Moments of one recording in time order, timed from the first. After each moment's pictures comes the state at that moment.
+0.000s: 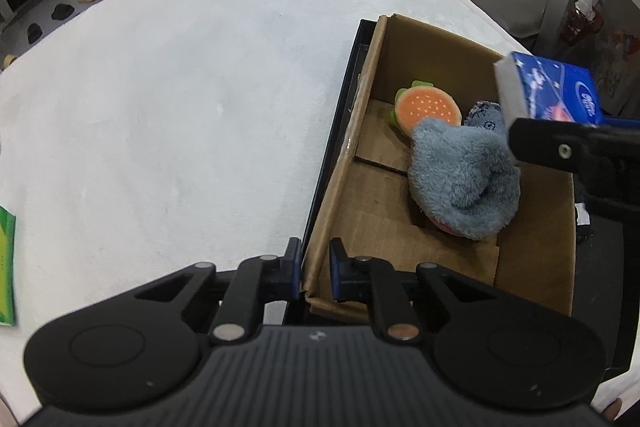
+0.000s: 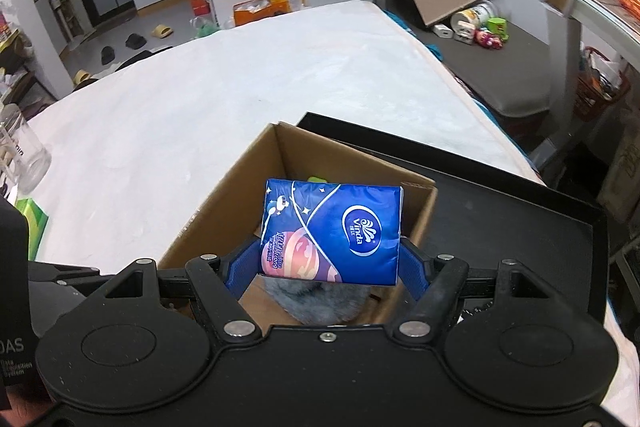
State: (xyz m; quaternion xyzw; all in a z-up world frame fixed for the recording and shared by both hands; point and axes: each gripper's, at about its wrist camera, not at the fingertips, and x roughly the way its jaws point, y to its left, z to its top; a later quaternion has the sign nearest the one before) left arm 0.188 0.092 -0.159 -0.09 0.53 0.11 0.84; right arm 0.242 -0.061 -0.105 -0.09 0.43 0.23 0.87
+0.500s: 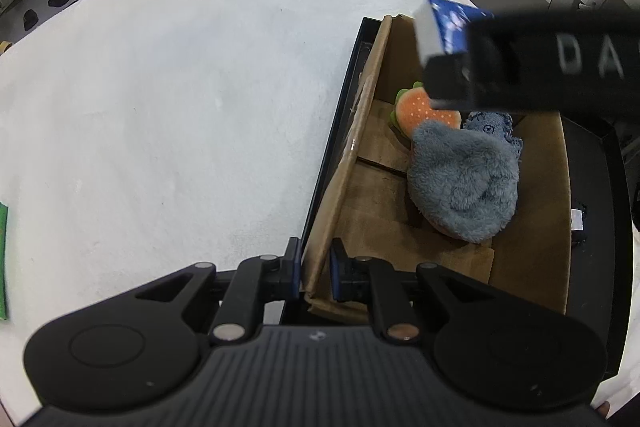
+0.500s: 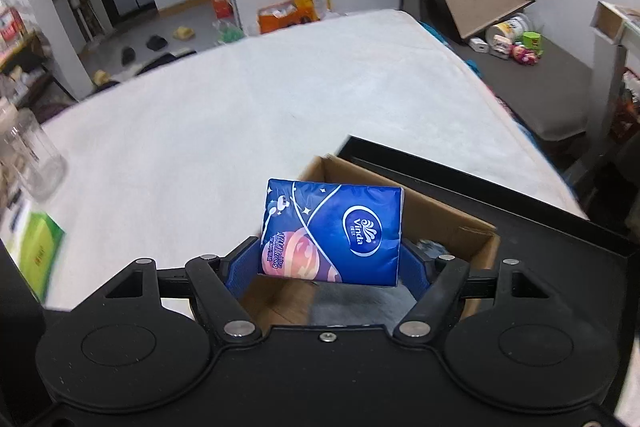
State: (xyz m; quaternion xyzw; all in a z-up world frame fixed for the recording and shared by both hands) left arm 0.190 0.103 -0.159 -0.11 0.53 0.10 0.83; right arm 0.257 -0.025 -0.103 -0.08 0.42 0.27 0.86
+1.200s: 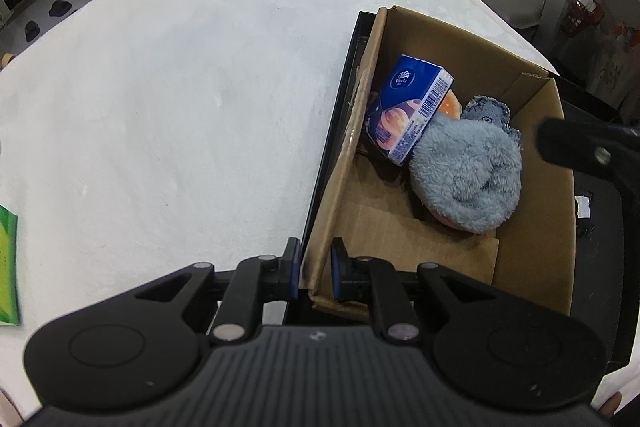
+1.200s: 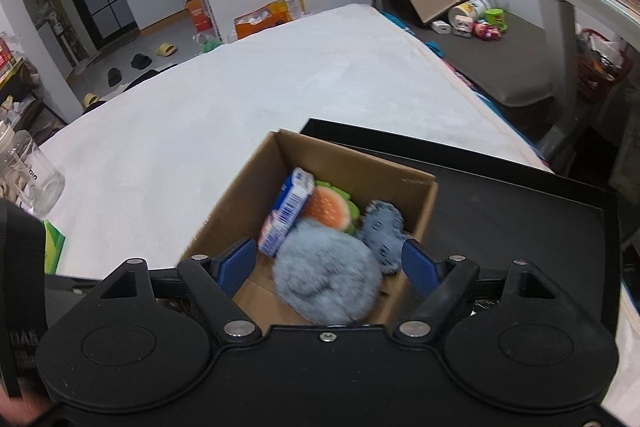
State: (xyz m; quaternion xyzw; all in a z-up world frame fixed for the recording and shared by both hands) left arm 0.197 0.091 -0.158 -0.08 0.54 0.10 0.83; right arm 0.235 -0.083 -0.097 -0.05 0.43 0.23 0.87
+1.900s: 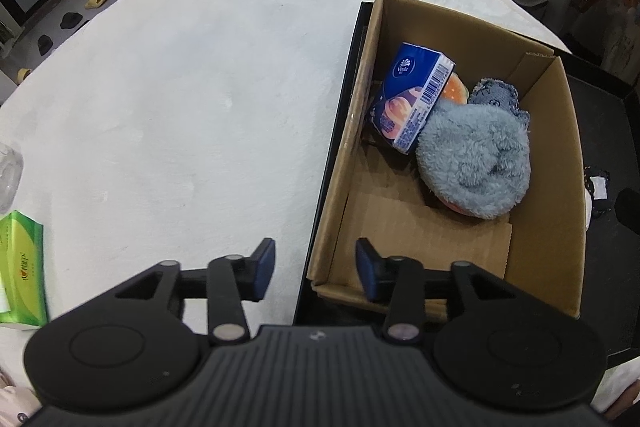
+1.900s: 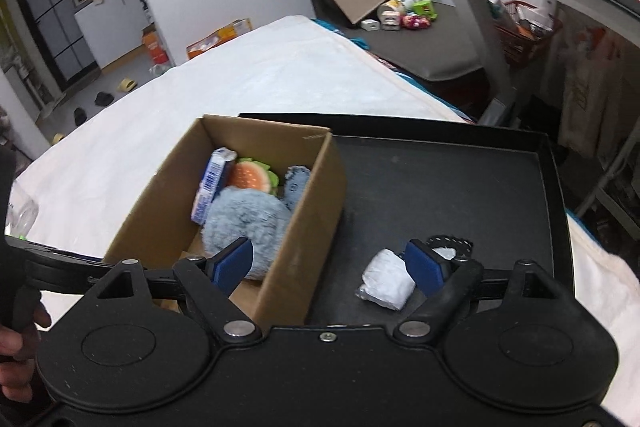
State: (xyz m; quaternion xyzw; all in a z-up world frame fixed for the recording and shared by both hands) left arm 0.202 0.076 -0.154 -0.04 0.56 0.13 0.82; right arm 0.207 -0.153 -0.119 0.00 0.41 0.17 0.90
